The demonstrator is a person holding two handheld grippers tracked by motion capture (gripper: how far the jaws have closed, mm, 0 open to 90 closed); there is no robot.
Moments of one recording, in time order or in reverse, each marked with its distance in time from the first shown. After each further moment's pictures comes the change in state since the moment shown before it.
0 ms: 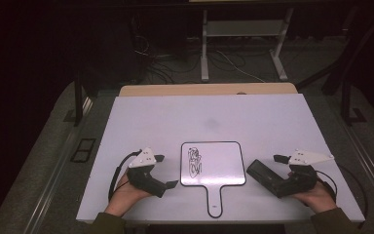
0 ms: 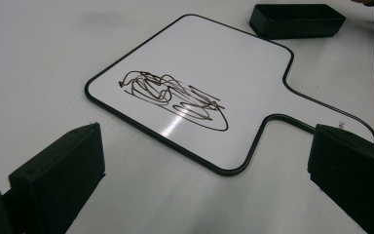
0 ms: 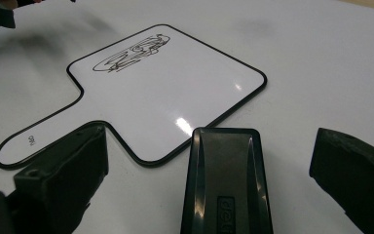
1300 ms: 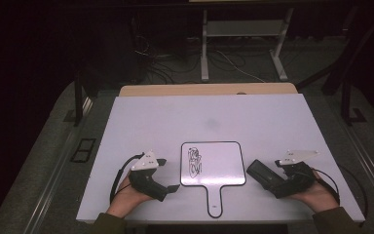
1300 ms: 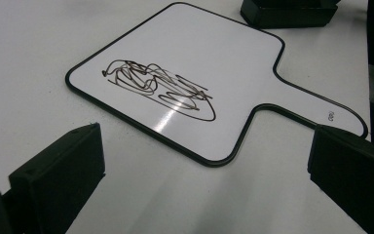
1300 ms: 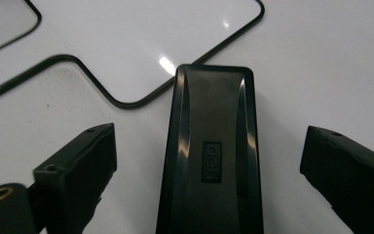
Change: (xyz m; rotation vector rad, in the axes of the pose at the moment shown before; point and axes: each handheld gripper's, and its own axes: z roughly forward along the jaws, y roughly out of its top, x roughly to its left) left arm -0.005 -0.005 0.004 0.032 -0.028 0.004; right arm 0.001 0.004 0.008 0.272 -0.085 -0.034
